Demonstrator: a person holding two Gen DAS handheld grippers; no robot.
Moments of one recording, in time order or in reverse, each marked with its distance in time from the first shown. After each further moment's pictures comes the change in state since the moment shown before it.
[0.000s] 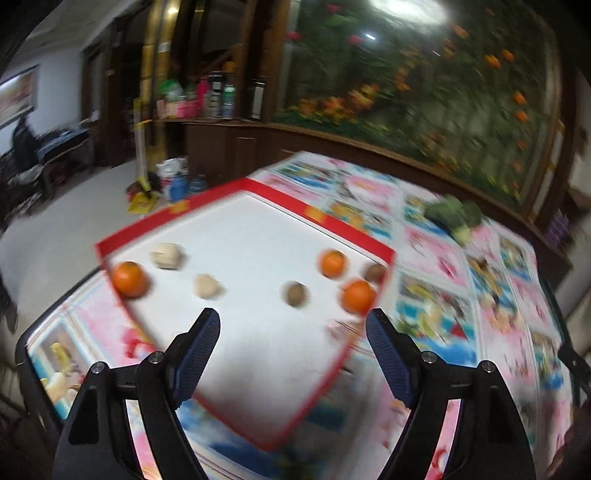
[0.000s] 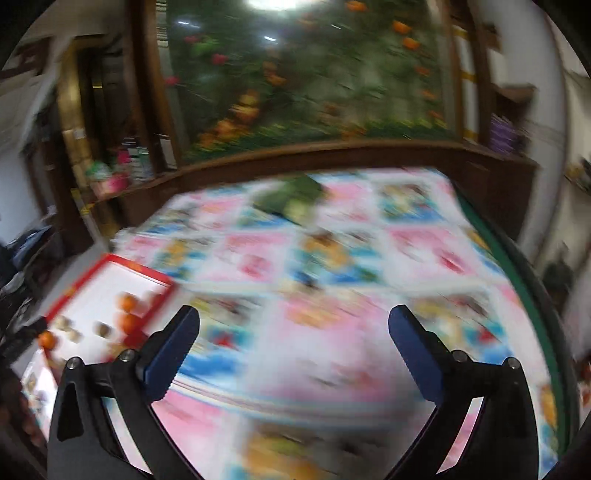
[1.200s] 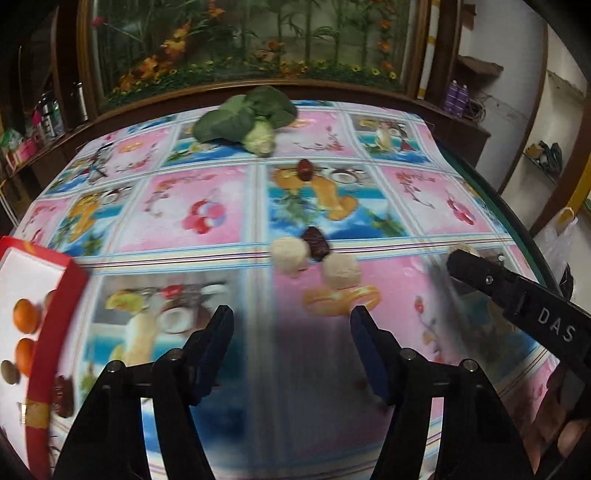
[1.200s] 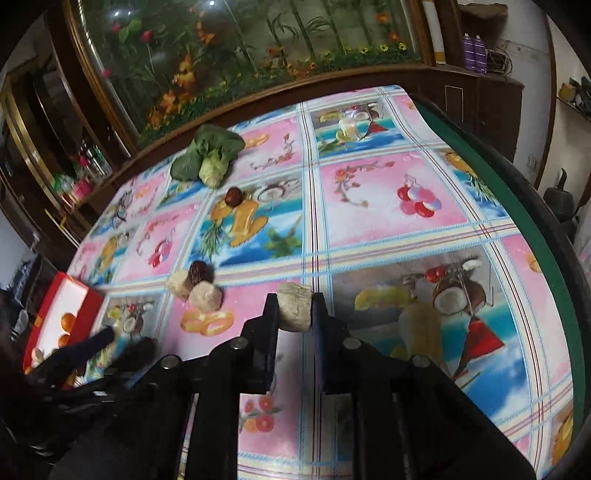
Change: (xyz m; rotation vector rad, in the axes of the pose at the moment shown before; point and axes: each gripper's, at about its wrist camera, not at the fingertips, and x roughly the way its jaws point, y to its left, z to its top) left arm 0.089 -0.238 -0.015 0.407 0.229 -0.324; right arm 0.088 -0.074 0.021 0.181 0.165 0.055
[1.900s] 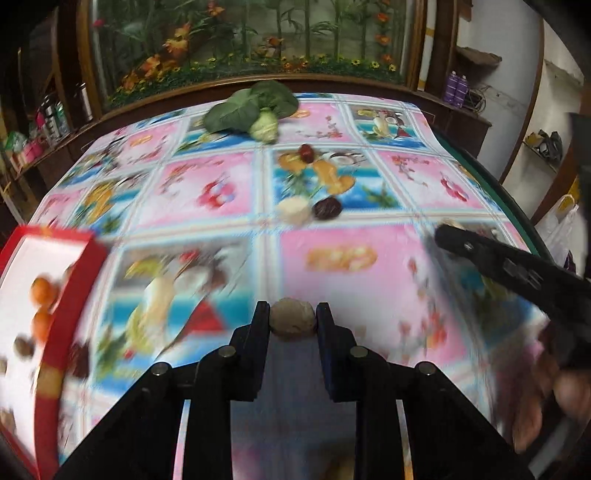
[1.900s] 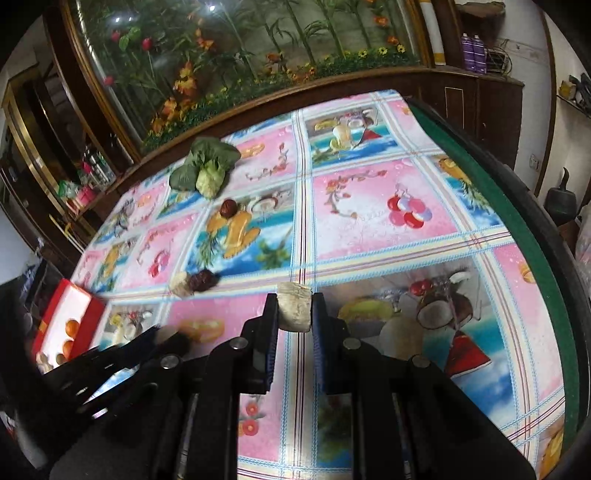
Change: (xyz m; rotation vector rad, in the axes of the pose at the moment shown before) left arm -0.032 0.010 -0.027 0.002 0.021 0.035; right arm 0.003 -0.007 0.003 -0.026 0.009 -0.011
